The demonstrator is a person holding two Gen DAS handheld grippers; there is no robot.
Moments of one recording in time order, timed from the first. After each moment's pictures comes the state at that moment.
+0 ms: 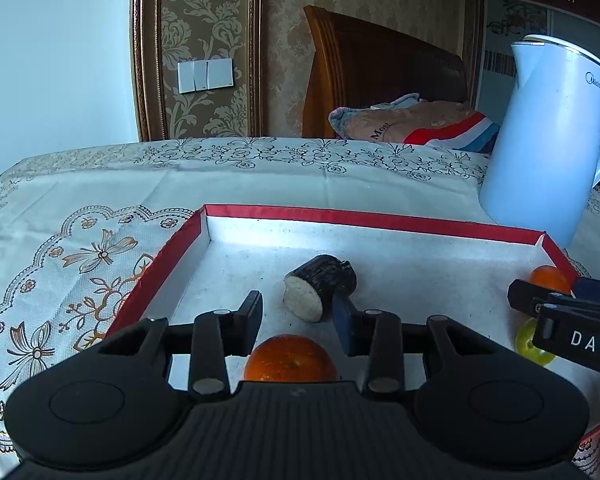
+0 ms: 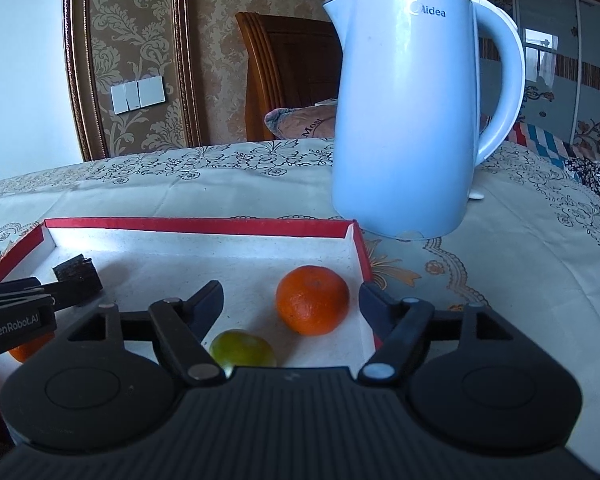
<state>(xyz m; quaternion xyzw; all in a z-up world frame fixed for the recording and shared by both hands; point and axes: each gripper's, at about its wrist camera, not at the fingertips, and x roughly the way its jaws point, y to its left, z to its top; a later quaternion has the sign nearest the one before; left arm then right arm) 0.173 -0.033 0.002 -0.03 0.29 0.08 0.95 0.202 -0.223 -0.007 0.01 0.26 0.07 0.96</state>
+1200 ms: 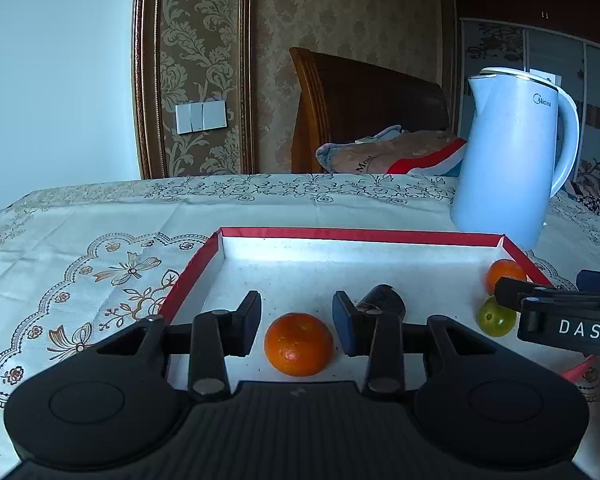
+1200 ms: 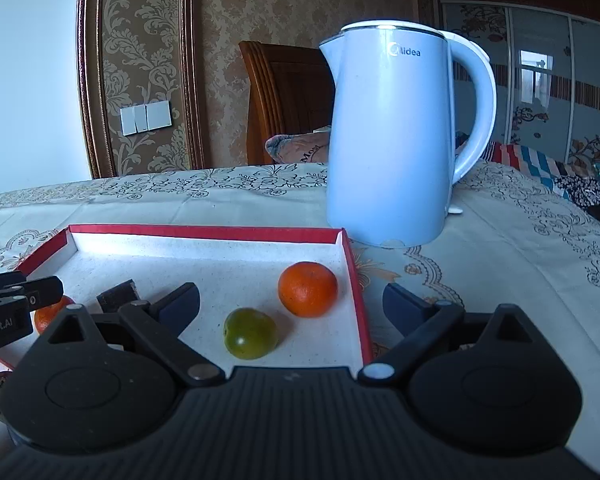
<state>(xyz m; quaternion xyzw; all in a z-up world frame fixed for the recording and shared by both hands) 0.114 -0.034 0.014 -0.01 0.23 0.06 0.97 0.156 -0.232 0.003 0.02 0.23 0.07 0.97</state>
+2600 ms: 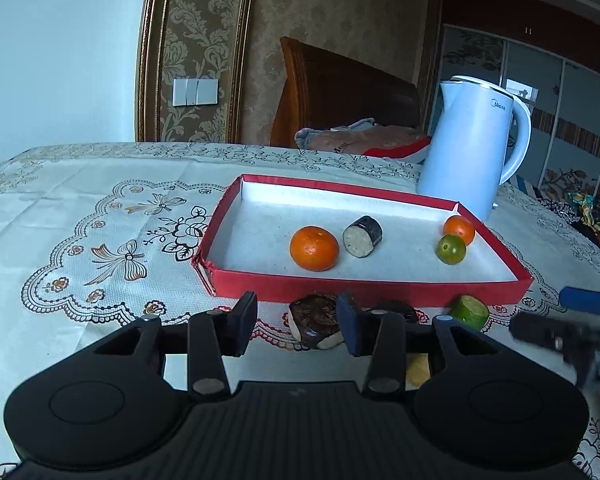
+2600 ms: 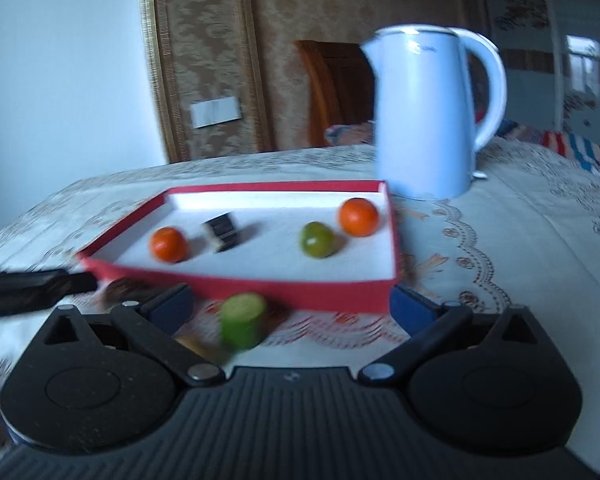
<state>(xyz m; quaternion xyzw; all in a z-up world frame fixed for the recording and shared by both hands) 0.018 0.006 0.008 -0.06 0.25 0.00 0.97 0.032 -0.242 -0.002 0.00 0.23 0.20 0.95</state>
